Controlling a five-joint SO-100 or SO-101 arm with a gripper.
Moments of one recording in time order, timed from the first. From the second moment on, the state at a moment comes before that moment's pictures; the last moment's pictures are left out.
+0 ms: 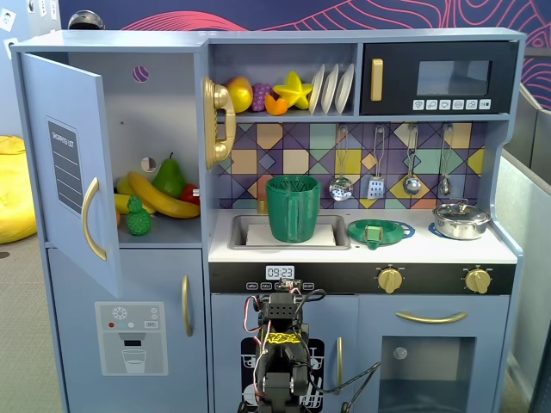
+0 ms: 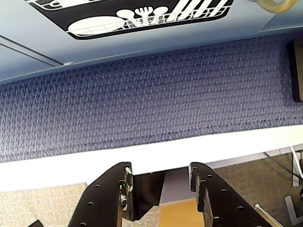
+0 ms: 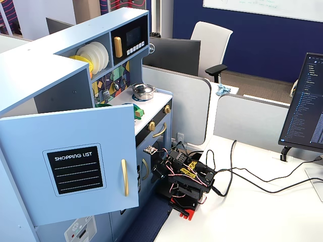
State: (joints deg) arm 1.8 182.9 171.1 77.4 -87.4
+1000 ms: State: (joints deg) arm -37.6 149.8 143.3 22.9 -99.1
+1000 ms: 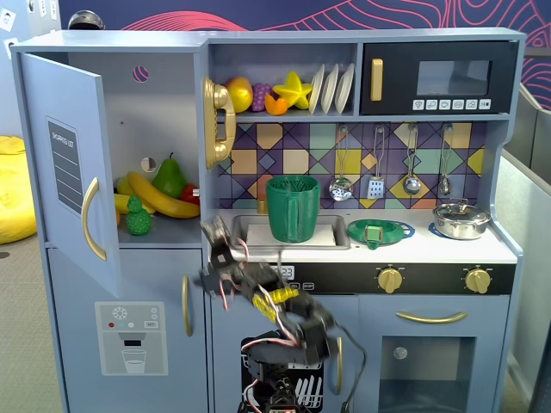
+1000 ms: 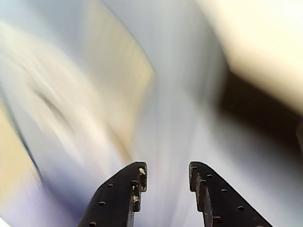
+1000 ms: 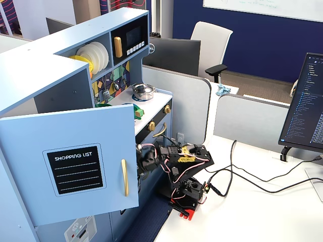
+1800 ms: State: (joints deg) arm -40.6 120.0 122.3 -11.3 -95.2
